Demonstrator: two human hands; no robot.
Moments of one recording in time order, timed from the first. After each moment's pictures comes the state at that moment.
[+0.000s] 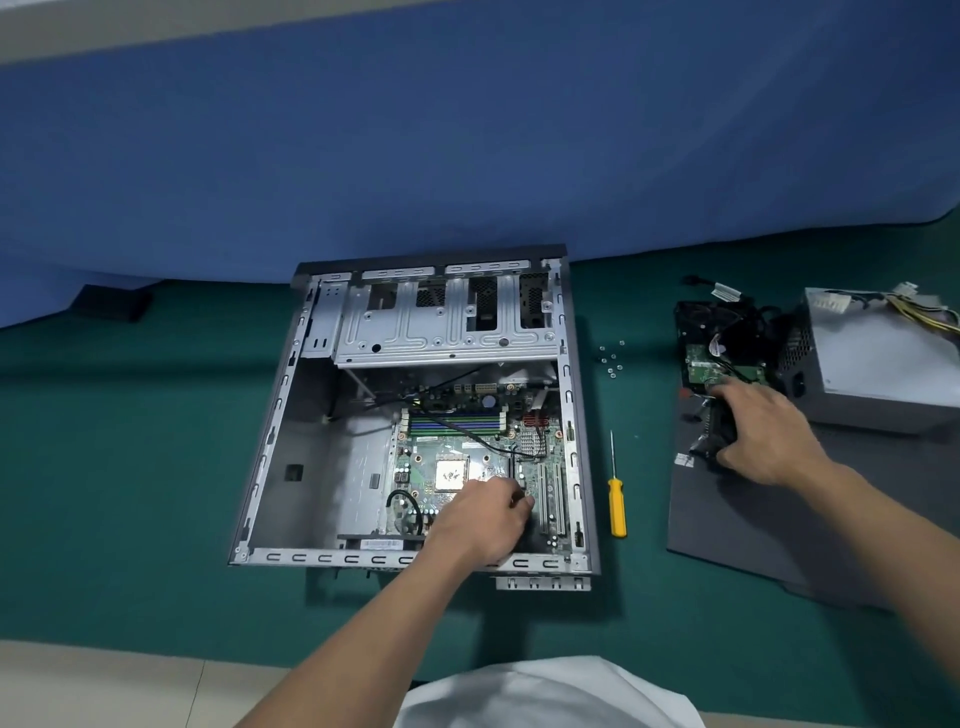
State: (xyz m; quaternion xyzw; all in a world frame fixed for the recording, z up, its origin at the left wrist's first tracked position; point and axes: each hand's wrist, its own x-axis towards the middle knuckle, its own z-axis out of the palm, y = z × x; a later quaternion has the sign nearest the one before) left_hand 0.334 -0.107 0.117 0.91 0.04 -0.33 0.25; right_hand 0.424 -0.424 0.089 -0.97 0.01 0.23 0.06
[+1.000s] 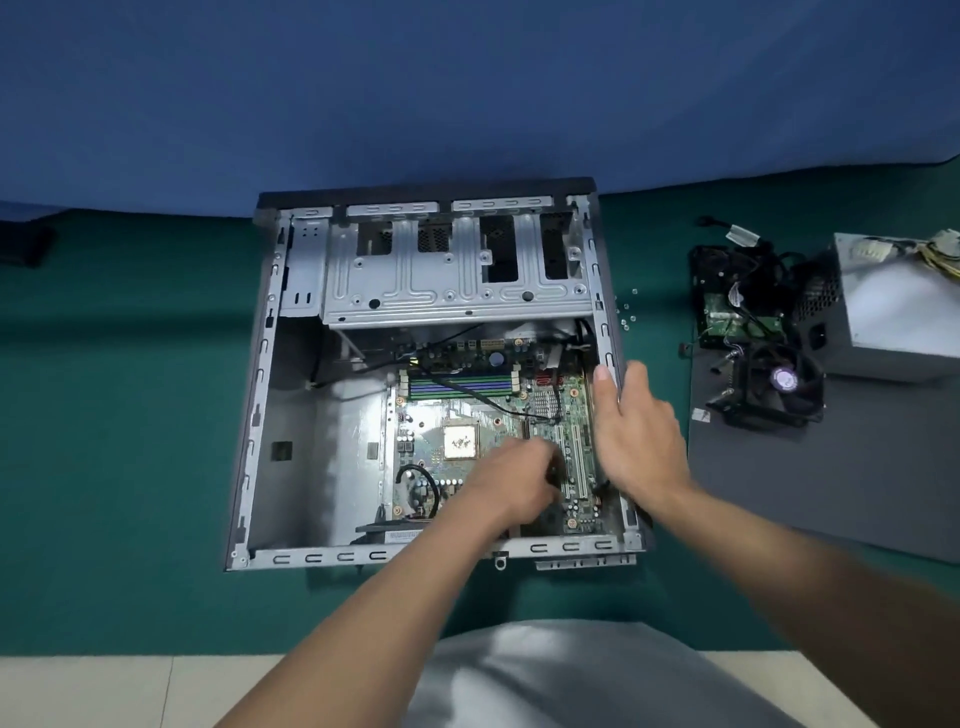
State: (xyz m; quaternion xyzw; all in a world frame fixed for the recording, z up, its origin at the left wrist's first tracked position) left_hand 0.358 -0.095 0.093 0.87 -0.08 -0.40 0.28; right_hand 0.370 -0.228 0.127 -0.93 0.16 0.14 0.30
